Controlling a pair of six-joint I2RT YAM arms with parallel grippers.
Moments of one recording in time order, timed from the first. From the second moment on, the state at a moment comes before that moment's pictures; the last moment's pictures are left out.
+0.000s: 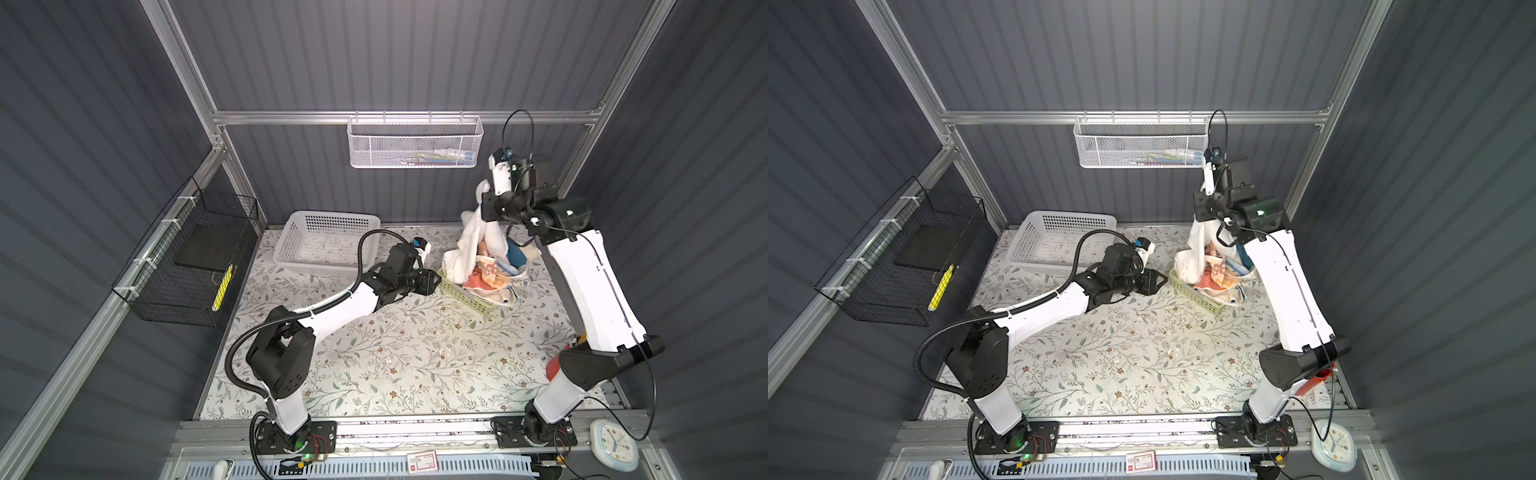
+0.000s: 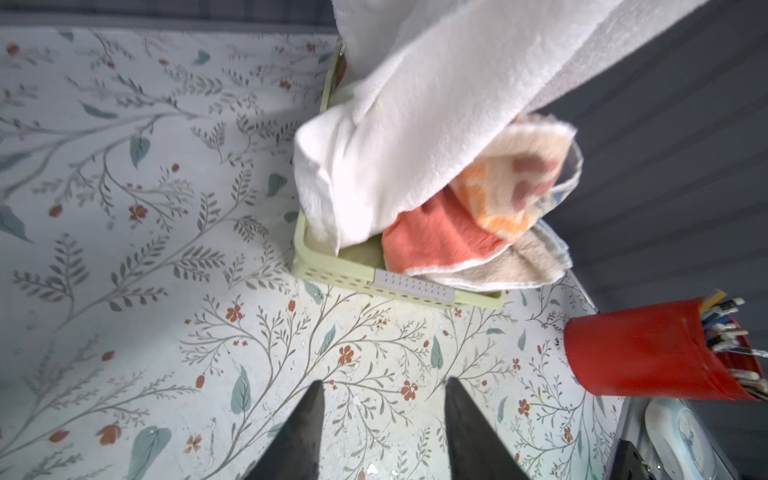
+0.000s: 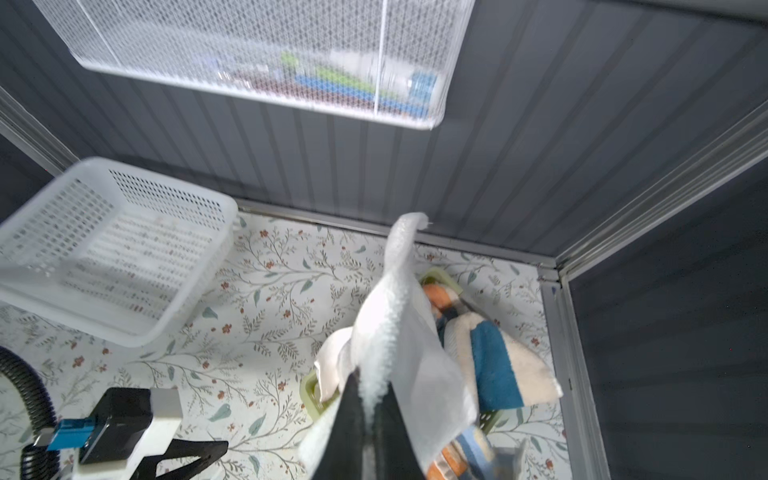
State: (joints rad) left arm -0.76 1.73 1.34 -0.15 0.21 -0.39; right arm 0.37 1.69 2.28 -1.05 0.18 0.03
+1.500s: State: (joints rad) left arm -0.73 1.21 1.14 -0.47 -0.21 -0.29; right arm 0.76 1.77 1.87 -0.77 -0.27 0.26
